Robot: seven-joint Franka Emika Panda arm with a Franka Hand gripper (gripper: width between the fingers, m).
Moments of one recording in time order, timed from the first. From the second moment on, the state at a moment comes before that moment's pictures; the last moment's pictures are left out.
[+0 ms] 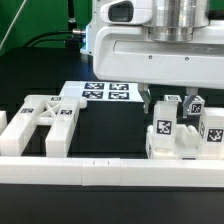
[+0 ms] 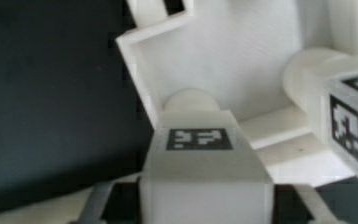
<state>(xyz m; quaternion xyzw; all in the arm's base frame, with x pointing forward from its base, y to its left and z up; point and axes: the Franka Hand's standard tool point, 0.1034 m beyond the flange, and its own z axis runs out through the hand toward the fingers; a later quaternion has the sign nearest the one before) 0.630 0.051 0.081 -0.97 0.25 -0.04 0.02</state>
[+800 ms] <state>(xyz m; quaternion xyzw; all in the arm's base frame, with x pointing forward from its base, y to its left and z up) 0.630 0.055 0.080 -0.81 0.58 -0.01 0.04</state>
